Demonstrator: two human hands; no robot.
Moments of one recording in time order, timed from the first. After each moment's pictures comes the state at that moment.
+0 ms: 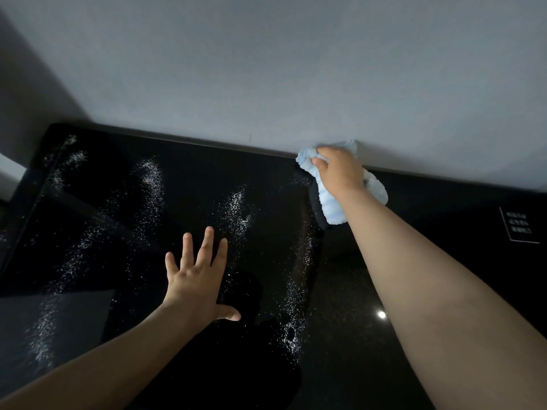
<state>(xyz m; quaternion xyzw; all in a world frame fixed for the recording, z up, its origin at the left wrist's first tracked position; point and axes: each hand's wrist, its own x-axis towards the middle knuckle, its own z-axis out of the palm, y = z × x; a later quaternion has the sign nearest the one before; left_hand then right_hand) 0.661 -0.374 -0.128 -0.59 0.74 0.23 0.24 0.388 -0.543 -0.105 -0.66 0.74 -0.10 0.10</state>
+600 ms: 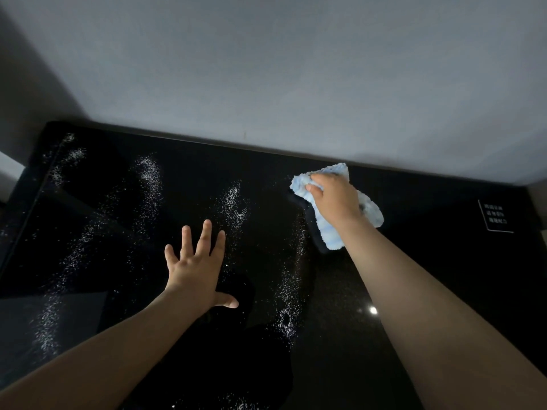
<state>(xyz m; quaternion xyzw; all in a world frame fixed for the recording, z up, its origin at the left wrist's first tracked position) 0.658 -0.374 -0.119 -0.58 0.74 0.22 0.25 0.389 -0.472 -0.103 -0.69 0.71 -0.12 0.11</state>
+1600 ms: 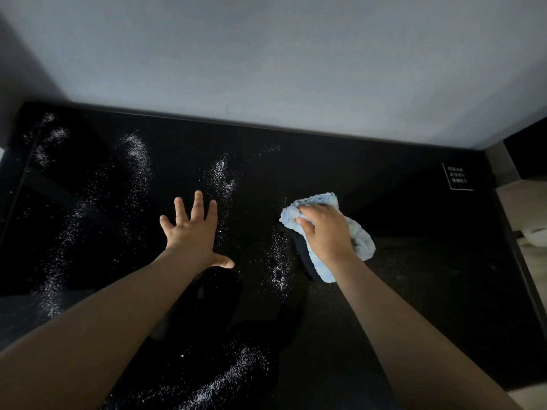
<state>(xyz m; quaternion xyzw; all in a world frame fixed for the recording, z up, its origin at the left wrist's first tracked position) 0.658 -0.375 -0.117 -0.58 0.75 0.21 0.26 0.405 -0.332 -0.110 -0.67 0.73 -0.07 0.12</state>
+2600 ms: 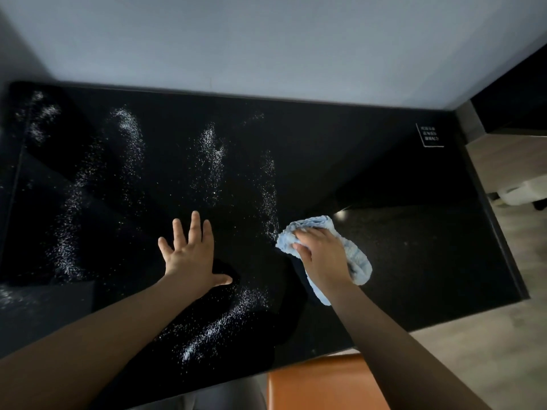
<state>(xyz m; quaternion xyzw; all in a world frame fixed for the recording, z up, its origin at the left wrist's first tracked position) 0.681 -0.258 -0.114 -0.55 0.76 0.23 0.25 0.436 -0.185 -0.105 -0.62 0.76 -0.06 0.16</state>
